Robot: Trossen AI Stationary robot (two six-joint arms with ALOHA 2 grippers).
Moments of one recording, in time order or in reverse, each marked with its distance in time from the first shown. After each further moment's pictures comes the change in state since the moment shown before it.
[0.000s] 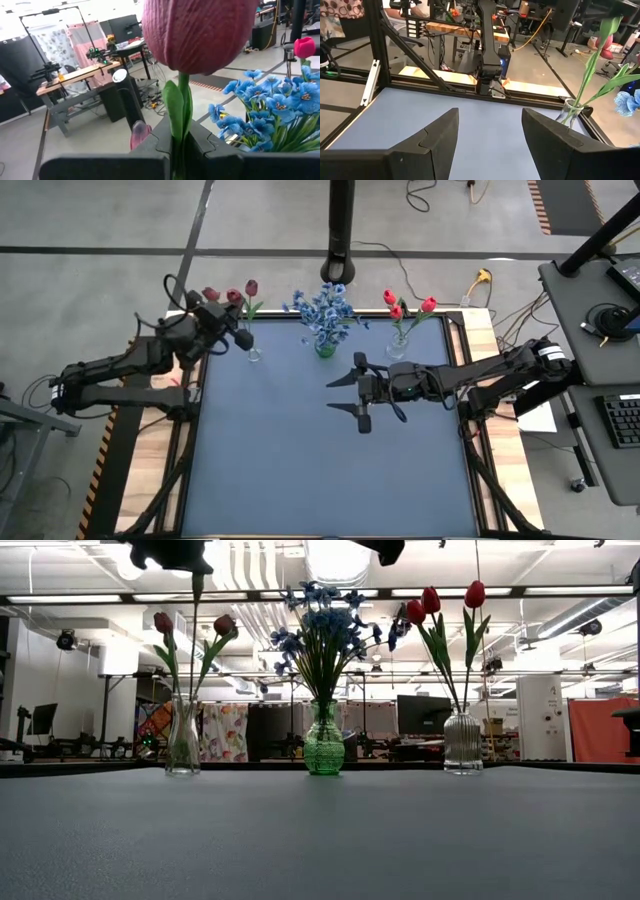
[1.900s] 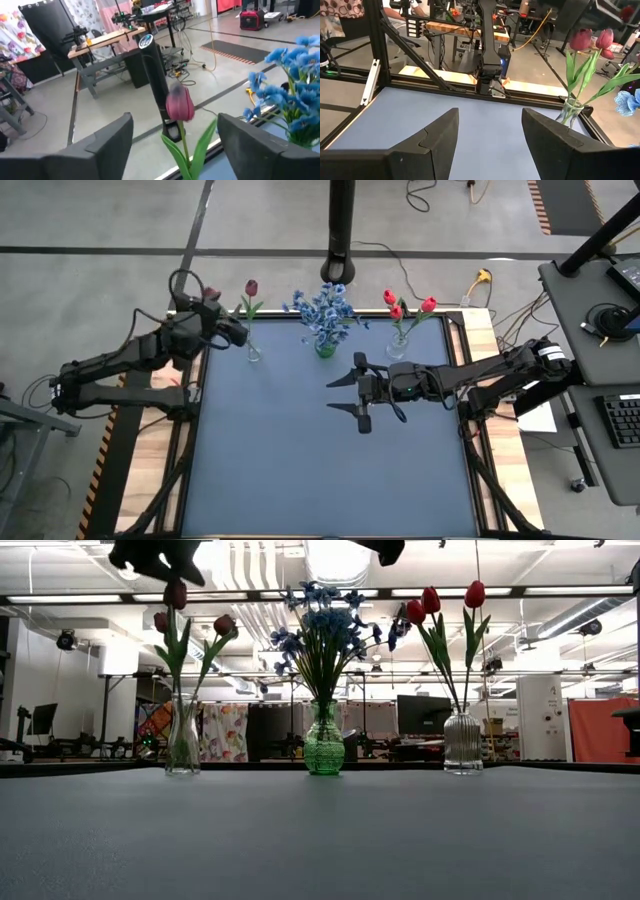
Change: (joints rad) left arm 0.005 0.015 0.092 -0.318 -0.168 -0.192; right arm 0.000 0.000 0.000 -0.002 0.000 -0.001
